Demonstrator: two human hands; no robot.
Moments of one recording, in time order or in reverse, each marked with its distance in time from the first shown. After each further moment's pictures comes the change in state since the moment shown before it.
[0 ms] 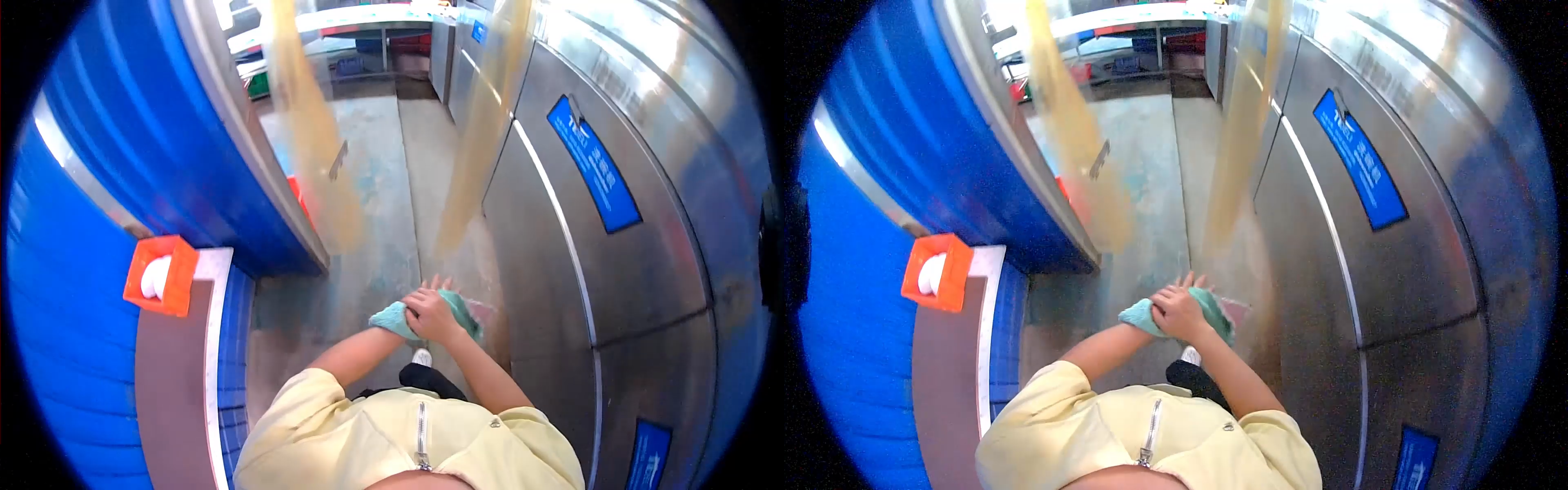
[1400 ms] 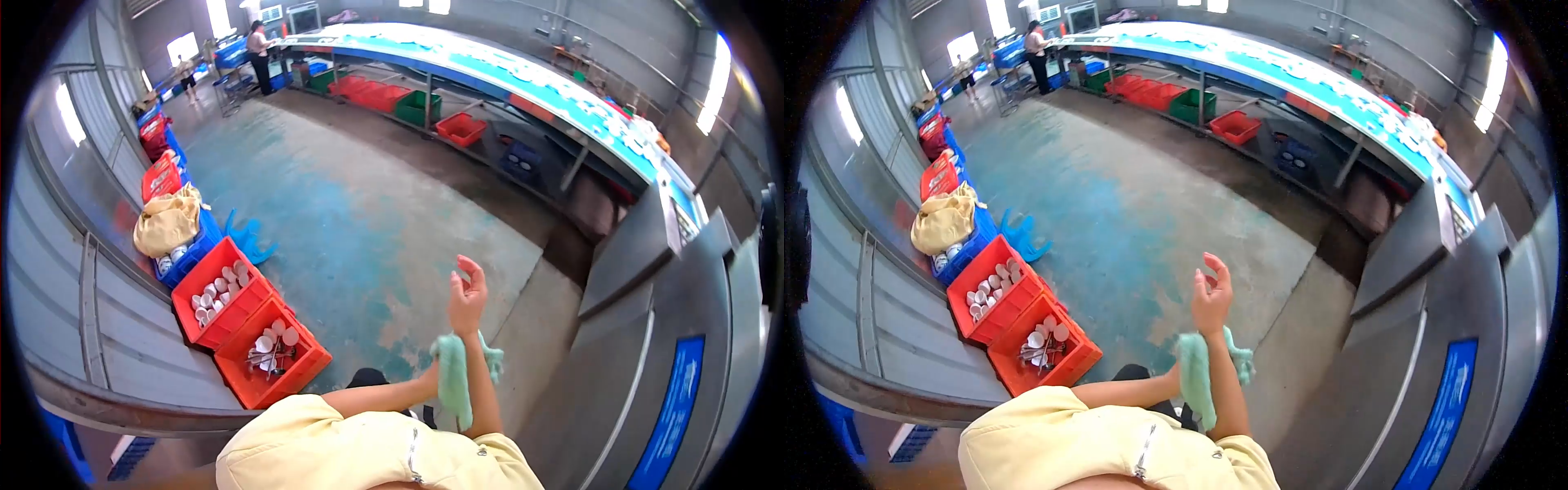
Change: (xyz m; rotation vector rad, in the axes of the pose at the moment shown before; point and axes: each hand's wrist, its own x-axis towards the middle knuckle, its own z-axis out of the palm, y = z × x) left_hand 0.845 -0.770 -0.051 -1.007 0.425 -0.428; right_hand 1.098 0.683 0.193 0.960 0.117 0.267
